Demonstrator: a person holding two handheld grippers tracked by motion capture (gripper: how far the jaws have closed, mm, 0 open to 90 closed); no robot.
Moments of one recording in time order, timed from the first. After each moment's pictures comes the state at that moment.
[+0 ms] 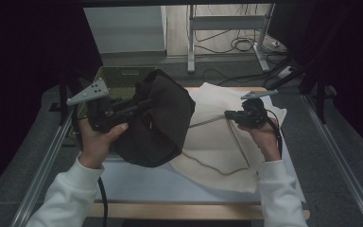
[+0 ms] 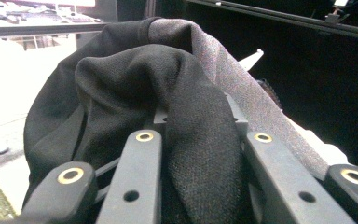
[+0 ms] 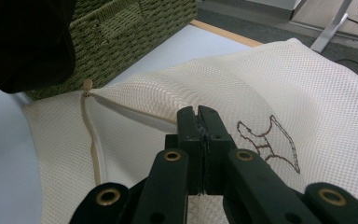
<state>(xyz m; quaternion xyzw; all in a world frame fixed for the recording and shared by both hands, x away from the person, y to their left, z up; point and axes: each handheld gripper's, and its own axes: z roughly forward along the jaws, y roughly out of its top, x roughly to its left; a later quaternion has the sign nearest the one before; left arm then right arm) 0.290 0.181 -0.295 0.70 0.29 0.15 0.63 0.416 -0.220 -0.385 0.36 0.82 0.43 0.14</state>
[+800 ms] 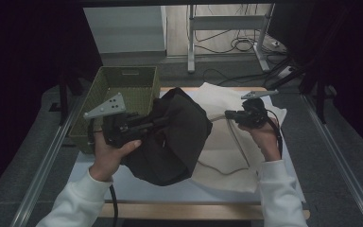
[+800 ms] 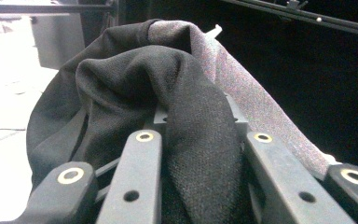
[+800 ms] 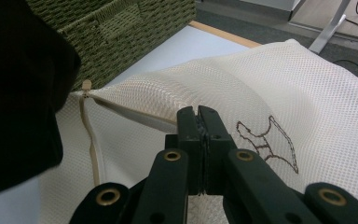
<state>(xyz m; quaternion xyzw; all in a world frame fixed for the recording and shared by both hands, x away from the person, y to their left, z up) 0.274 0.149 -0.313 0.73 0.26 0.10 0.63 0.416 -0.220 -0.384 0.37 0.81 0.43 0.15</state>
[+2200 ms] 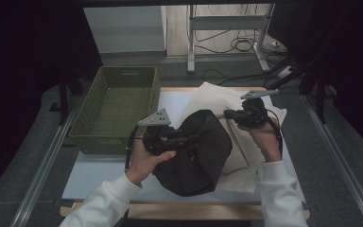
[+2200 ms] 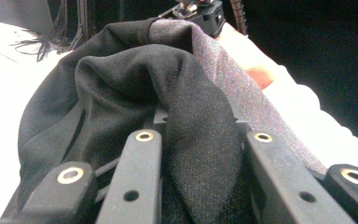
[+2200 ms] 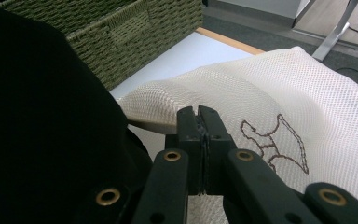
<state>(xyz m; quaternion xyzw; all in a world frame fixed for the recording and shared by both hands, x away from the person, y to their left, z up) 0.302 0.078 -0.368 0.77 0.25 0.04 0.59 0.409 -0.217 -0.376 0.35 0.81 0.44 0.15</state>
